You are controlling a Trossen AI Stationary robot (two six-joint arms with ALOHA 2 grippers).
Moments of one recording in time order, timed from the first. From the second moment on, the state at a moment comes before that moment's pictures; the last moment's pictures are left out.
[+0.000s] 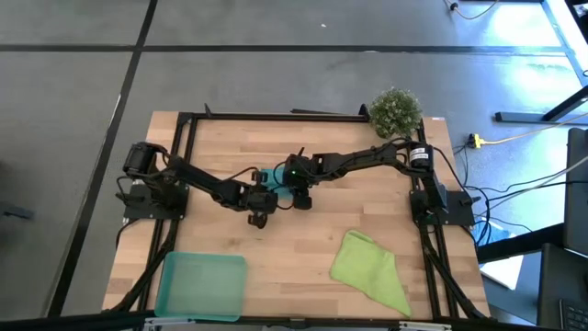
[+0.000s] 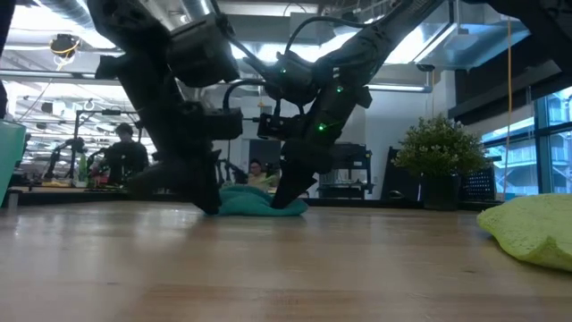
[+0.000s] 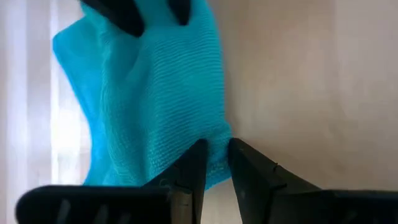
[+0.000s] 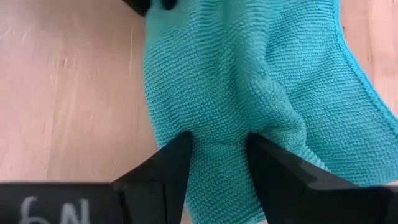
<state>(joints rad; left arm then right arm) -0.10 1.72 0.79 -0.24 -0.46 0.10 -0.15 2.10 1.35 -0.30 -0.03 -0.16</state>
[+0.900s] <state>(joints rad) 0.01 1.49 0.78 -0.32 -0.23 -0.03 -0.15 2.10 1.35 -0.30 -0.08 -0.16</state>
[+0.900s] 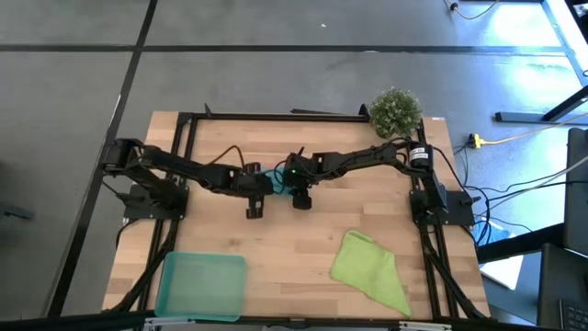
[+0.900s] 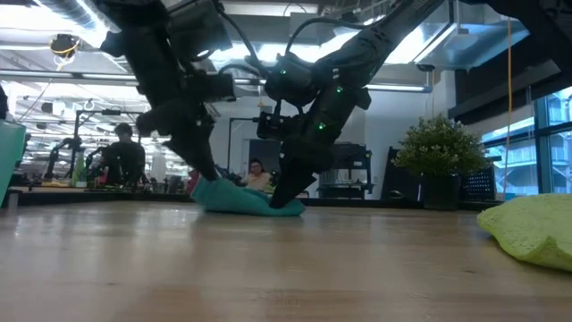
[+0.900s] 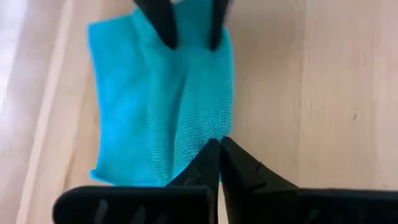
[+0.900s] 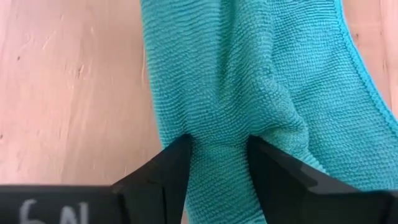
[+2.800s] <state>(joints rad) 0.27 1.66 0.79 0.01 -0.37 -0.01 -0.15 2.10 1.35 -0.30 -0.11 -0.17</state>
